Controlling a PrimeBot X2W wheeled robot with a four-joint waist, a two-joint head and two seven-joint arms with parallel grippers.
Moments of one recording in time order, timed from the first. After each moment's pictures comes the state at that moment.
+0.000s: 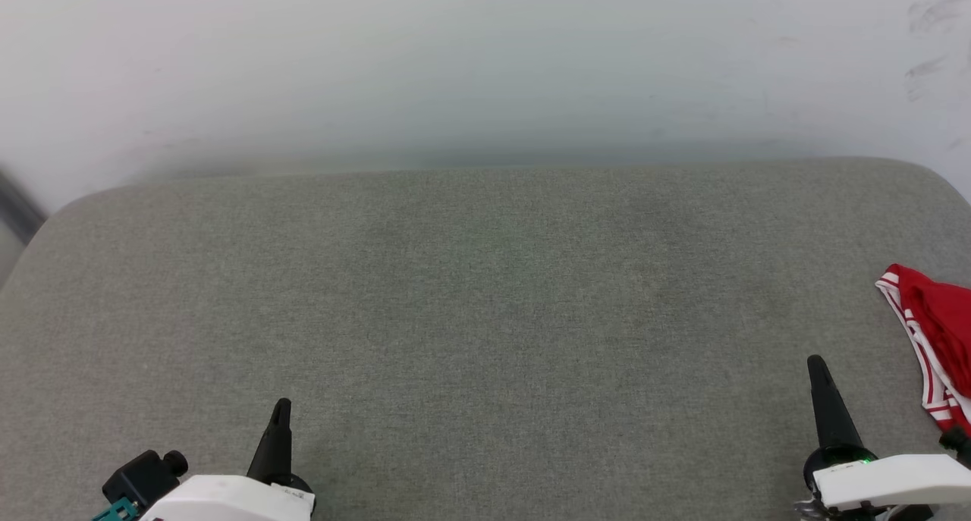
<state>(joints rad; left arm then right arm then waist) 0.05 0.10 -0.04 0.15 -0.98 -0.01 -0.09 0.02 -0.07 -0.05 0.17 1.02 0.13 -0.08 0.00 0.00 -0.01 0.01</state>
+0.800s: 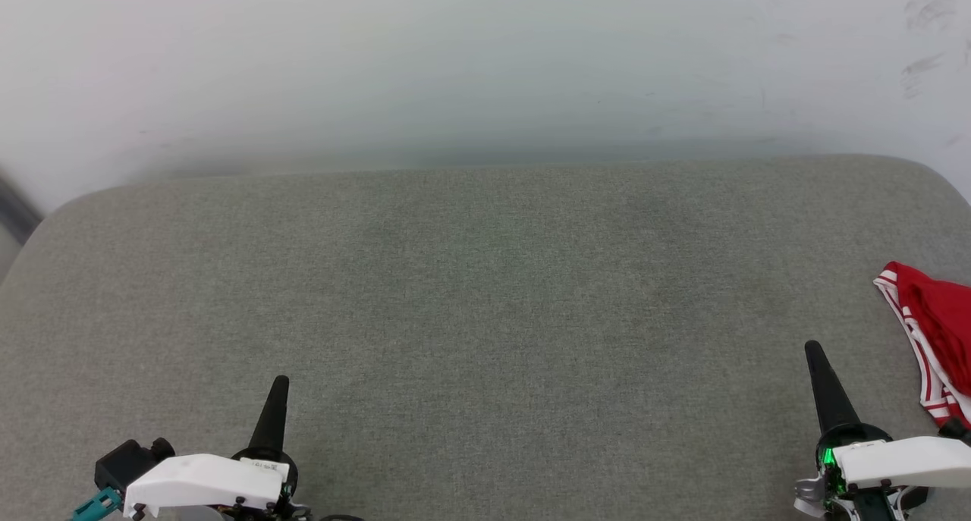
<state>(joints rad) -0.01 0.10 0.00 0.19 -1.25 -0.06 -0.02 -0.03 -0.07 -0.06 0.20 1.27 0.13 -0.01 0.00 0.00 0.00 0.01</state>
